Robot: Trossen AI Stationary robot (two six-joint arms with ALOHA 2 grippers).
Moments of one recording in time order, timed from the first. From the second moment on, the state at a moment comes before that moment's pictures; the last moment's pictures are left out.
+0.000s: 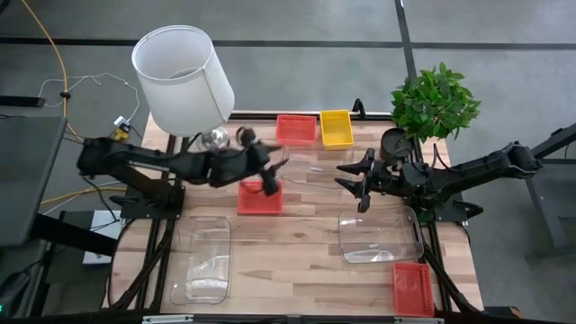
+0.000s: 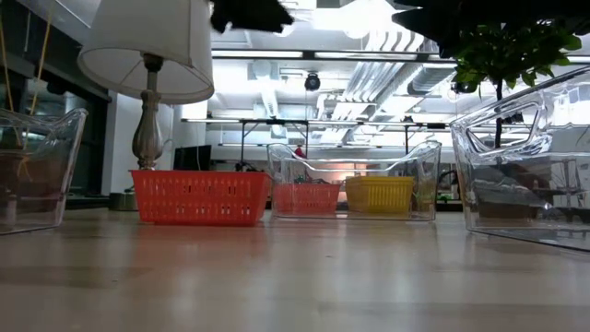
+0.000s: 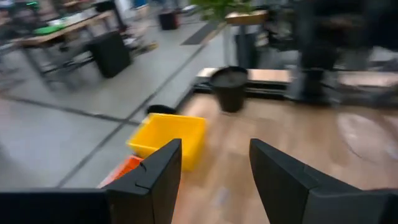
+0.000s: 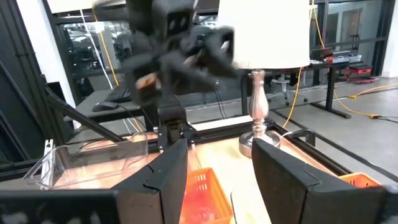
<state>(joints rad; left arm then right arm) 0.04 1.31 0.96 0.05 -0.55 0.03 0.18 0.87 0.43 0.52 0.37 0.07</state>
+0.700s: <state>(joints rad) -0.05 1.16 0.60 0.49 -0.53 0.06 0.57 1.18 1.11 -0.81 0.24 0.88</state>
